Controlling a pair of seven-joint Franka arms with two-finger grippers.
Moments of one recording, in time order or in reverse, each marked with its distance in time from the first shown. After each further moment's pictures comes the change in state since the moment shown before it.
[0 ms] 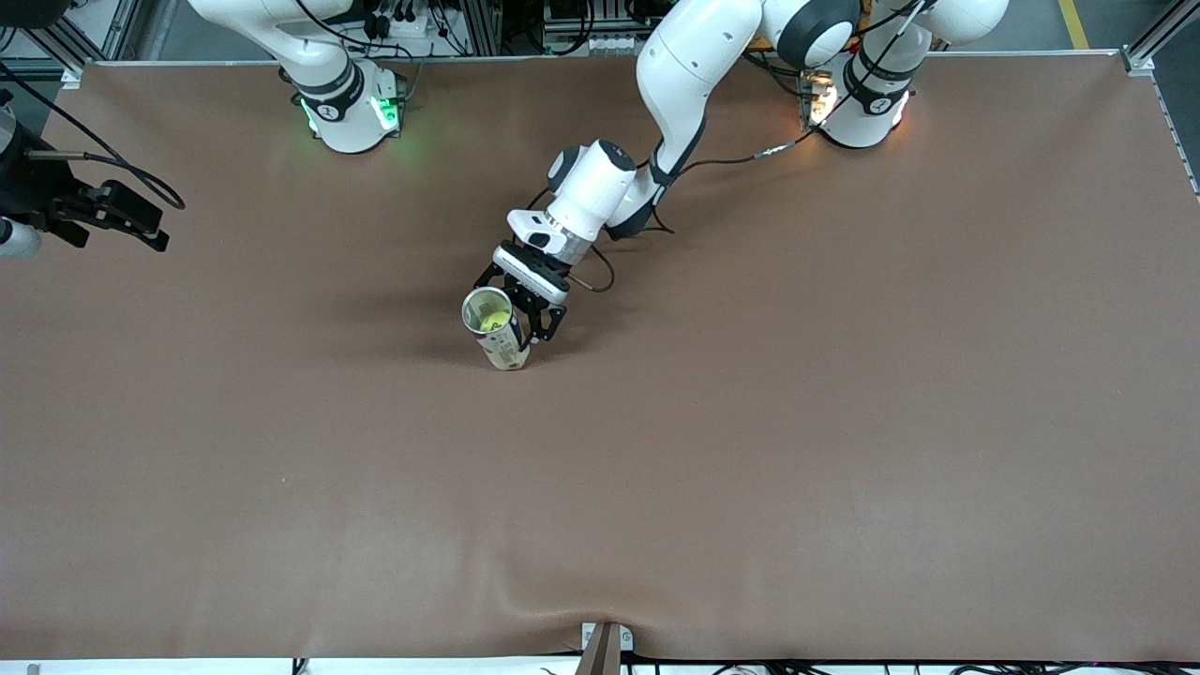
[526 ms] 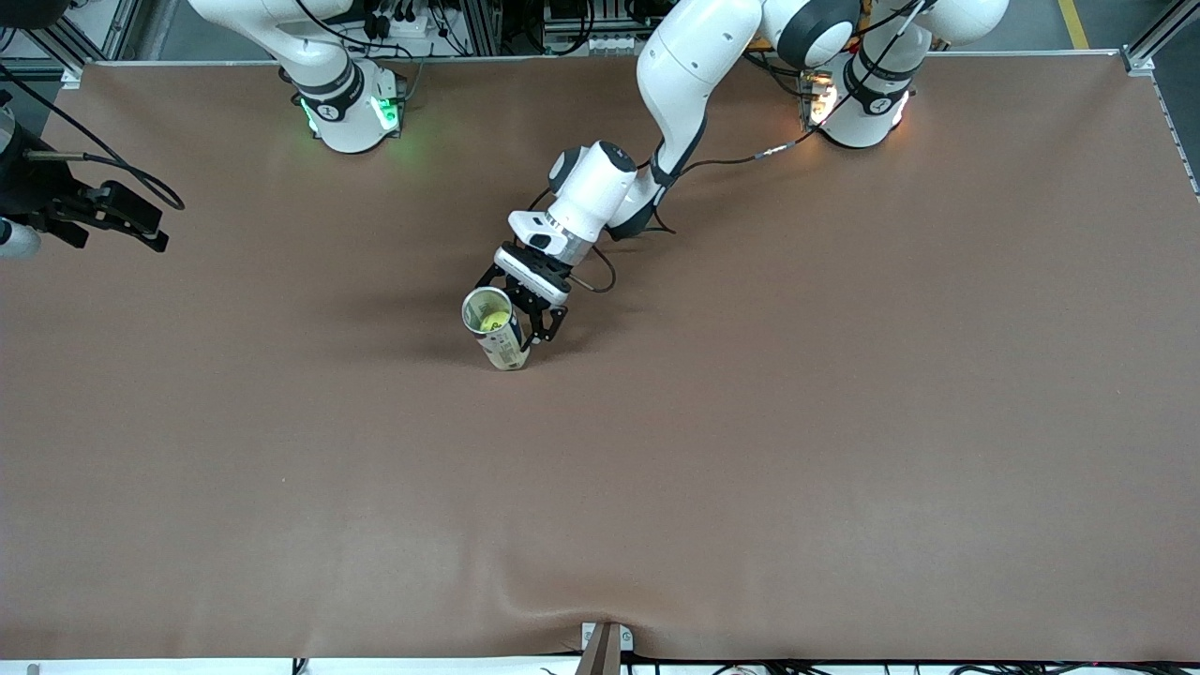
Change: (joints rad) left arm 0.000 0.000 0.003 -0.009 0.000 -0.009 -0.001; right arm 0.000 0.002 0.000 0.004 0.000 -0.001 0.000
